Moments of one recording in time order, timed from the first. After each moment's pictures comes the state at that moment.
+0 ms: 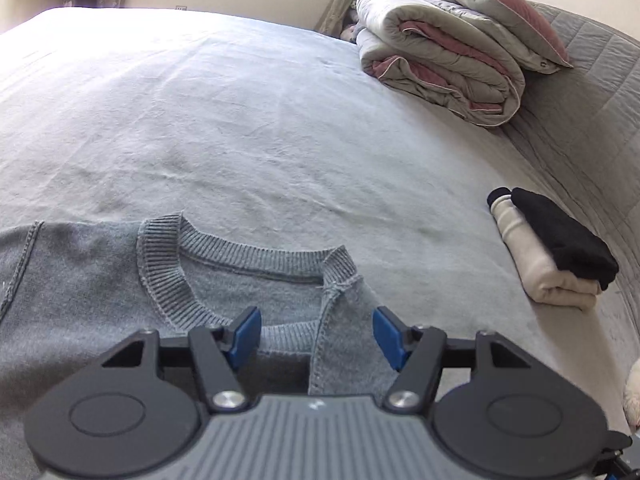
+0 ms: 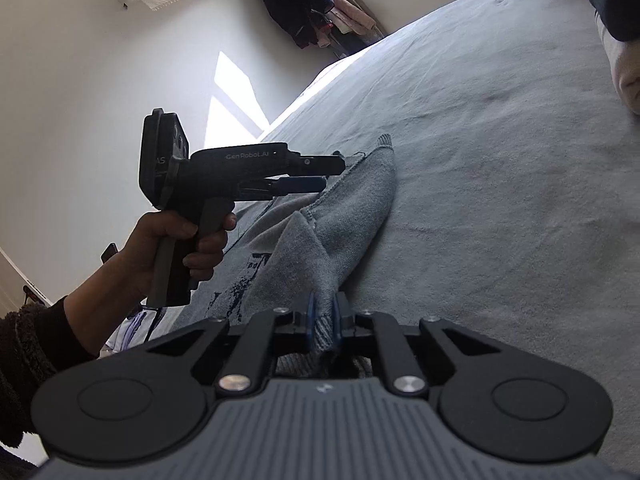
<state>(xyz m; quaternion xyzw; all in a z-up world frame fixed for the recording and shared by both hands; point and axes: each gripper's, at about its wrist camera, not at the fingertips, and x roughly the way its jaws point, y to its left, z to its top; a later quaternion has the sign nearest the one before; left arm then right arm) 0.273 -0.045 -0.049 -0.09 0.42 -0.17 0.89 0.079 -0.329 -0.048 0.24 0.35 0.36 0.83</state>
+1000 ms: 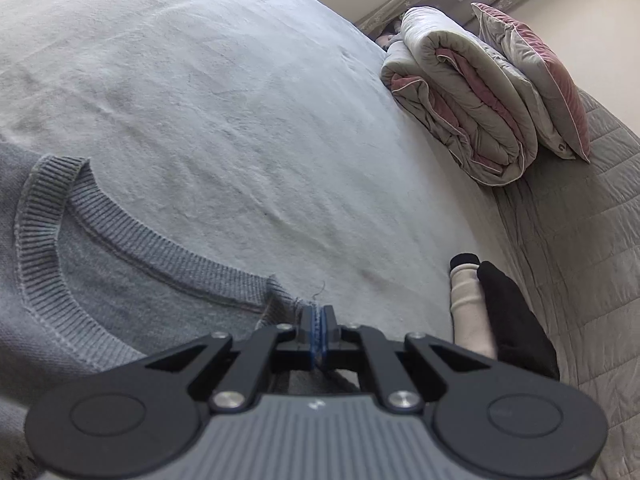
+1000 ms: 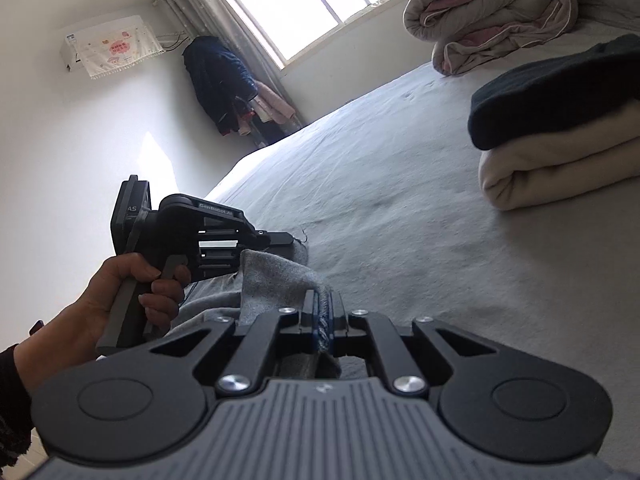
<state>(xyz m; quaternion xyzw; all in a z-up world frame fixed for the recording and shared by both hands) 0.313 -0.089 -0.061 -0.28 0.45 -0.16 0.84 0.084 -0.363 -0.034 0.24 0.25 0.17 0.92</state>
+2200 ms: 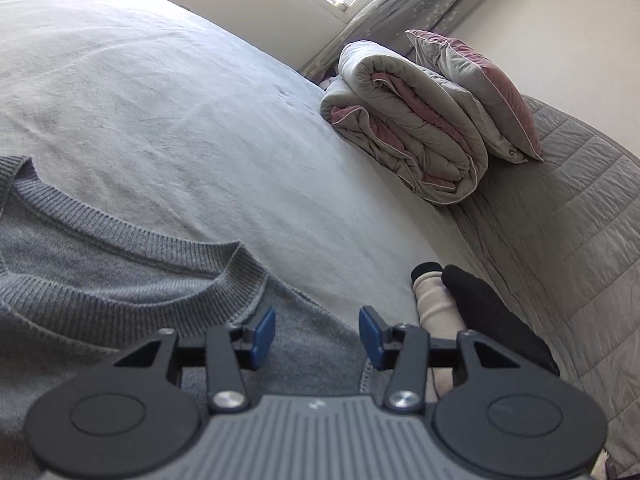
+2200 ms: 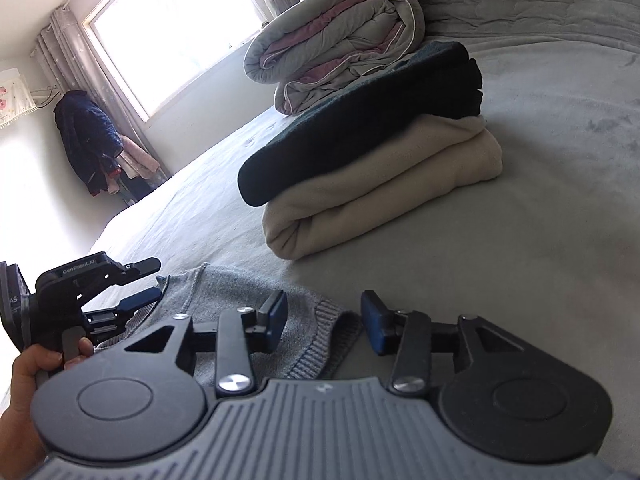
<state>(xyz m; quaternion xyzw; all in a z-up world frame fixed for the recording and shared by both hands) 0.292 -0.119 -0.078 -0.25 0.33 -0.22 0.88 0.094 -0.431 -0.070 0.28 0.25 -0.02 0.93</state>
